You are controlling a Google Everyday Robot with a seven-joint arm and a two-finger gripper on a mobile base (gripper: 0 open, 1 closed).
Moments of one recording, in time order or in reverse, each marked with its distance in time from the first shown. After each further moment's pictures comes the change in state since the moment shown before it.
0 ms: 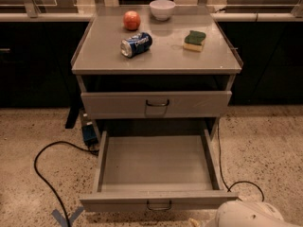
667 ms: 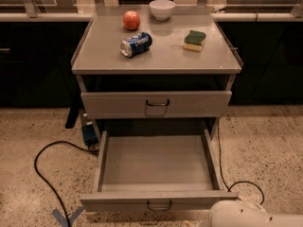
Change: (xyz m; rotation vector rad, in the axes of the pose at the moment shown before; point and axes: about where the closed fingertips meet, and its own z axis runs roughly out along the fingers) arm 0.005 -0.010 0.044 -0.054 -0.019 0.008
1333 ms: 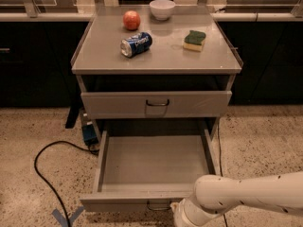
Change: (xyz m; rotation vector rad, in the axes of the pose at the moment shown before) arm -0.034 -0.069 0.046 -0.069 -0.061 -0.011
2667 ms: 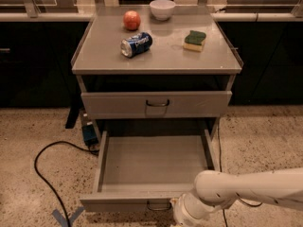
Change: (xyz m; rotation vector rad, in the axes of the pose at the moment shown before) arm 0.006 -0.027 0.017 -0.026 -0.050 0.041
